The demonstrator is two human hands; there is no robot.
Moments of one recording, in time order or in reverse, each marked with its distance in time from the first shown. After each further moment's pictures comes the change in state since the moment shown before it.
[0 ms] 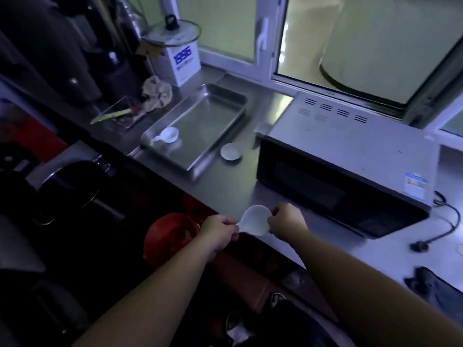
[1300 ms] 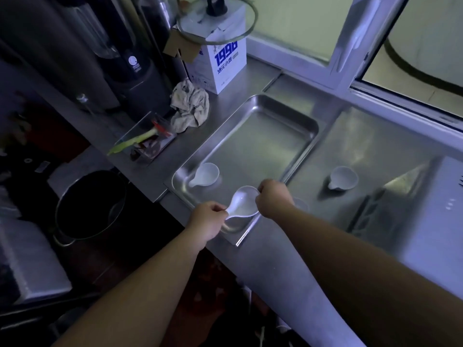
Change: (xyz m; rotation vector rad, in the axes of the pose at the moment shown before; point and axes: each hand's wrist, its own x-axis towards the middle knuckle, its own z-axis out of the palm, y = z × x) left_hand 0.315 0.111 -0.214 0.081 0.133 -0.089; right_hand 0.308 -0.303 0.079 -0.260 -0.109 -0.161
